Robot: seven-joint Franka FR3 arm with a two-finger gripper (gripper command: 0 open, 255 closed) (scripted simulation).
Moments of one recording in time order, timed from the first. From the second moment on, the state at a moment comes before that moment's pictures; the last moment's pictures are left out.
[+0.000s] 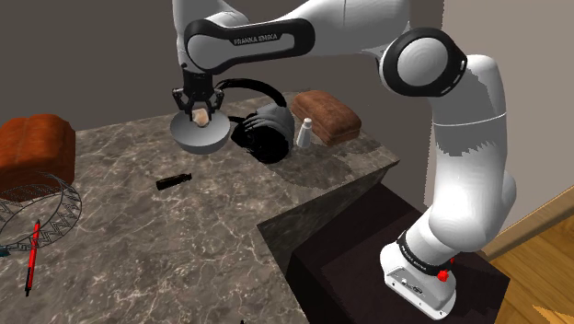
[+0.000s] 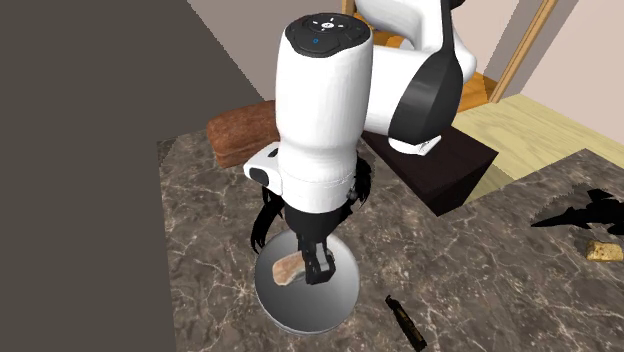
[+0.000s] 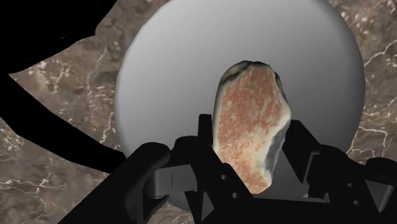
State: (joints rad) arm -0.01 0.63 0.60 -1.31 -0.36 1.96 0.93
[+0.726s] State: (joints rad) arm -0.01 0.63 0.60 -1.31 -0.36 1.96 0.93
